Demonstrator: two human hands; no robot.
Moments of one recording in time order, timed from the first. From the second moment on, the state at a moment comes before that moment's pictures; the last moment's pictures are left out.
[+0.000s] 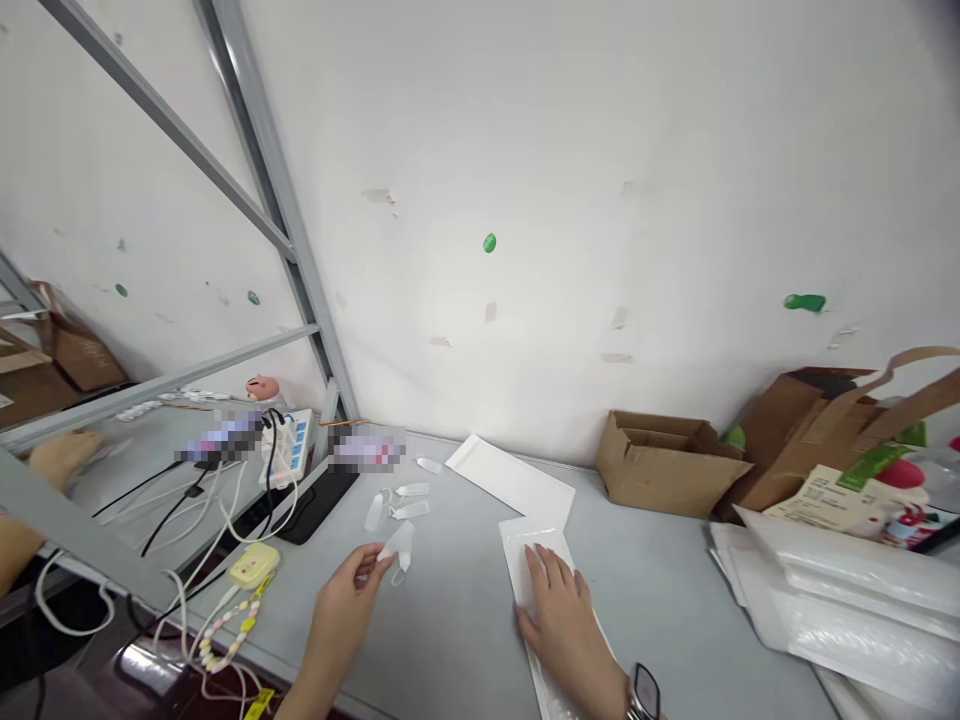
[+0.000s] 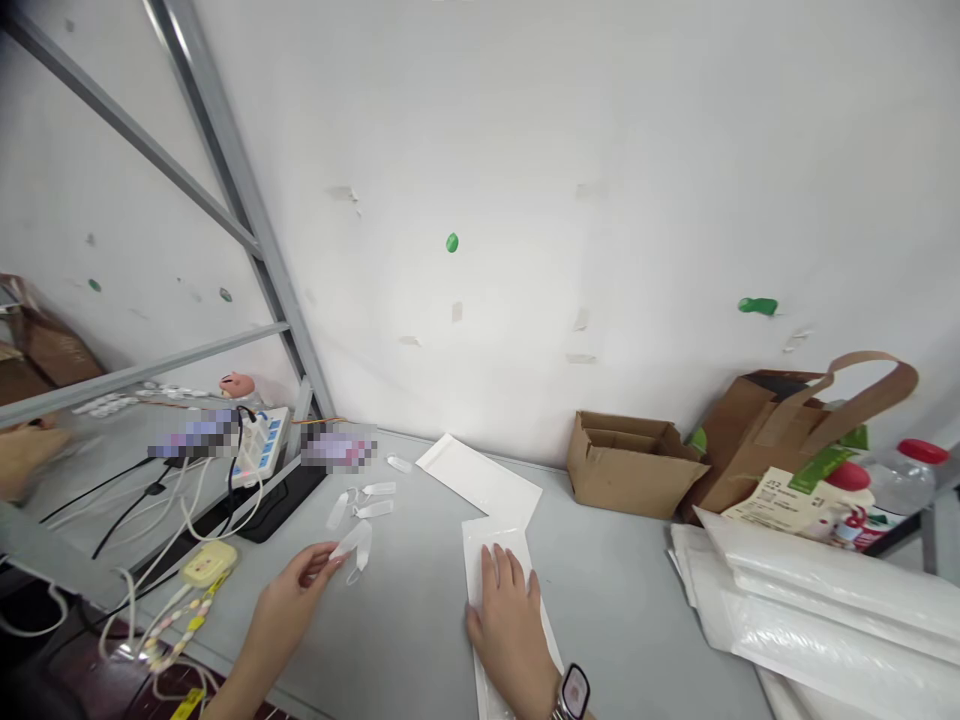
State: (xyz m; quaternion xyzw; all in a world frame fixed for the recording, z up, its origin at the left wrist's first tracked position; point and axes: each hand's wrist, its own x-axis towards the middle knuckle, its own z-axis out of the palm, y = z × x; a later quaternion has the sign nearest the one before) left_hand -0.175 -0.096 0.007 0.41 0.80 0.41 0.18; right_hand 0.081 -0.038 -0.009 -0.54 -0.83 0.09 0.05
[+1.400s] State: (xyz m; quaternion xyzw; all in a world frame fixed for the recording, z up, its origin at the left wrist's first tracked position) left_hand -0.142 -0.086 -0.002 0.36 0.70 0.55 0.29; right_hand 0.069 -0.054 0.010 -0.42 -0.90 0.08 0.07
